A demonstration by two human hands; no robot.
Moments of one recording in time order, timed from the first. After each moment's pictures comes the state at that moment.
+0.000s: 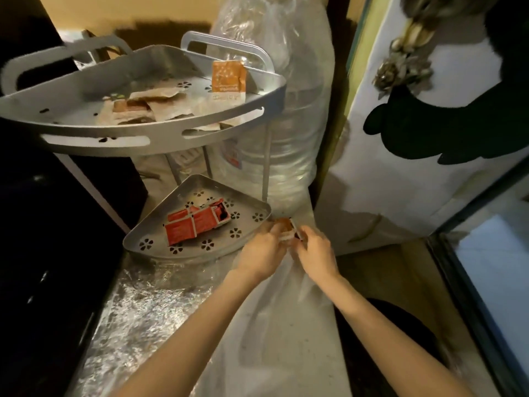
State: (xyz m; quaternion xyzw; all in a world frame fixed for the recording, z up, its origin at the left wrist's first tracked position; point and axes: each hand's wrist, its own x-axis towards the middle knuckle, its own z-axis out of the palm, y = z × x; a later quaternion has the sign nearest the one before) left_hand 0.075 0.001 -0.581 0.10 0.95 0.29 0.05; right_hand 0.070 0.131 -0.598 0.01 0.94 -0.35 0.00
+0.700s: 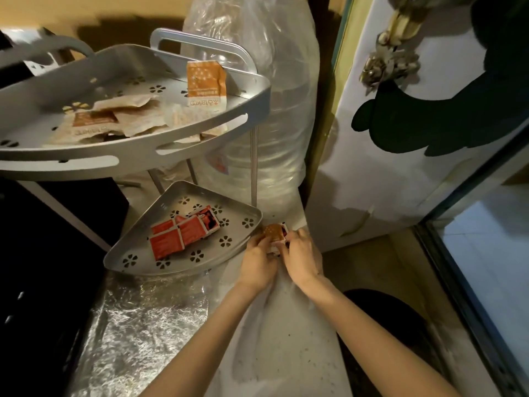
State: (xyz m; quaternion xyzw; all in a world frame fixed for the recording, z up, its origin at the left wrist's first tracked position) left_hand 0.068 0.010 -0.604 -0.01 0.91 0.41 0.08; right_hand 0.053 0.113 -0.616 0.04 0.97 -0.22 -0.01
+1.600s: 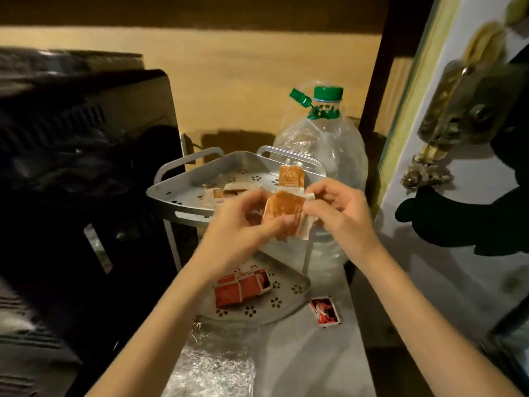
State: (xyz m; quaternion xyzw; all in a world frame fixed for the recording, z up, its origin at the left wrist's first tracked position) left_hand 0.133 -0.099 -0.347 0.14 0.82 0.53 -0.15; right_hand 0.072 0.061 -0.358 -0.32 0.71 -0.62 -0.10
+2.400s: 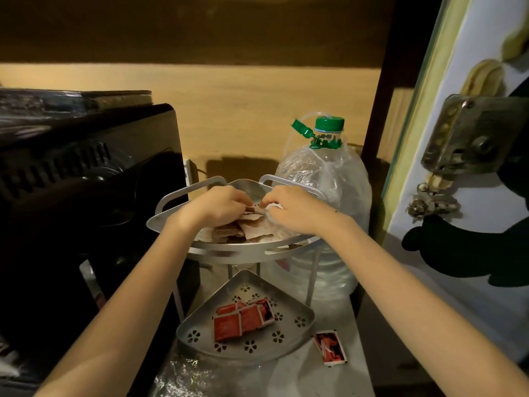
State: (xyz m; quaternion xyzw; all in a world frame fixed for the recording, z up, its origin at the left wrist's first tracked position) left_hand 0.039 -0.145 -0.306 0.01 0.98 0.20 -0.01; right_hand -0.006 0.006 -0.318 -0.36 0.92 -0.17 -0.04
